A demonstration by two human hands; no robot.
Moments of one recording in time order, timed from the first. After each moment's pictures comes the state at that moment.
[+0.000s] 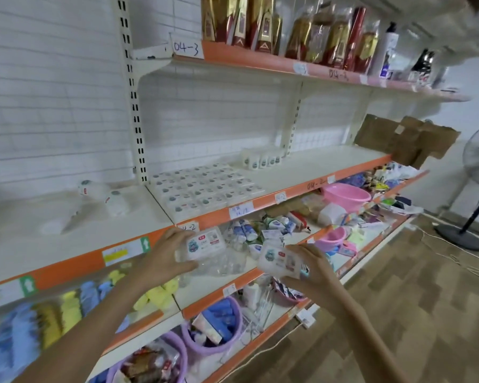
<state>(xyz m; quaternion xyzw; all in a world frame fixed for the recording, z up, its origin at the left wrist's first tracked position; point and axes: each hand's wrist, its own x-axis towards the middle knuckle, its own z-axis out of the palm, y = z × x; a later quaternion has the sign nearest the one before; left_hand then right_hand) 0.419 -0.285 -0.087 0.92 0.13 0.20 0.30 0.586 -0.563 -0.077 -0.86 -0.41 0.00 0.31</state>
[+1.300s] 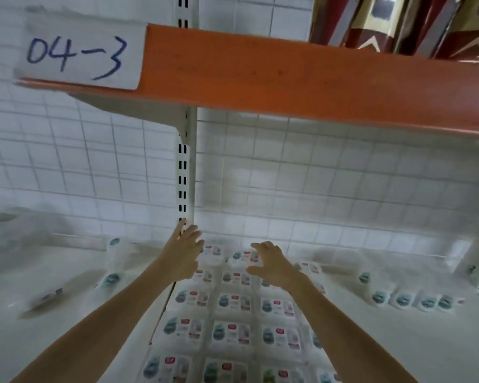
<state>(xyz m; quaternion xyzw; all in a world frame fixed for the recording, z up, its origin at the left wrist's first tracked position) 0.626 -0.009 -0.053 0.87 0.39 0.03 -0.30 0.861 -0.078 -0.043 -0.68 -0.71 0.14 0.12</state>
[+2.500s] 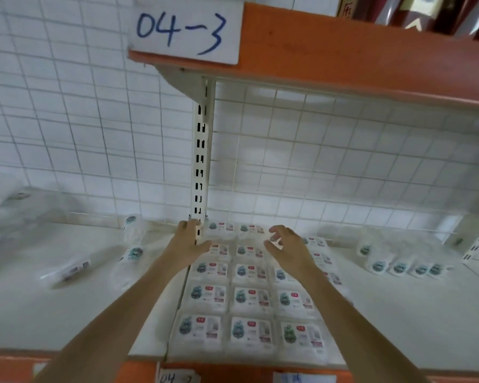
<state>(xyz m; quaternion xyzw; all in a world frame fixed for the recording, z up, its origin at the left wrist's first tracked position) 0.602 -0.034 -0.080 0.77 0.52 0.29 0.24 0.836 -0.125 -0.053 -0.71 -0.63 0.07 0.29</state>
